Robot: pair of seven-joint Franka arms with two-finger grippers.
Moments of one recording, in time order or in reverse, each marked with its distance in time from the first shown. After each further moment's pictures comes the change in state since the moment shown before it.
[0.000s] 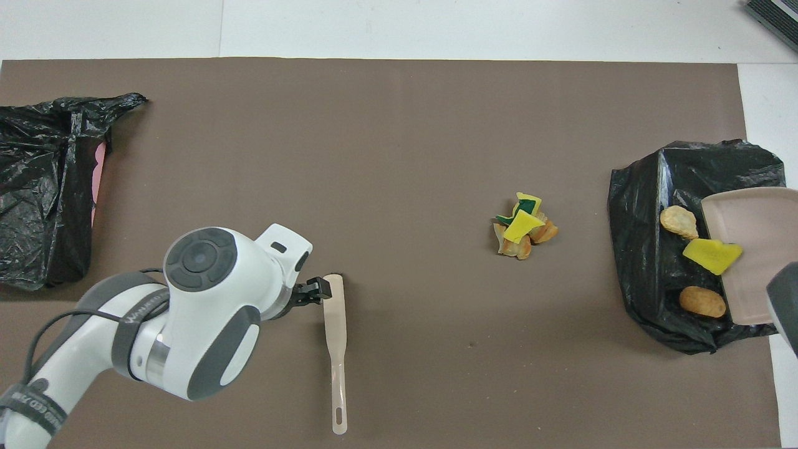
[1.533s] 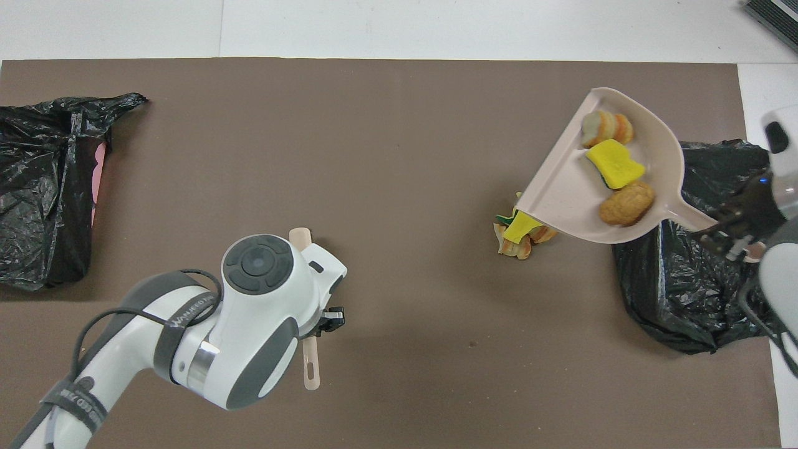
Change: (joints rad) left arm -0.129 0.026 -0.033 0.013 0.005 -0.130 -0.038; right arm 0.175 -0.005 -0.032 0.238 0.846 -0.309 0.507
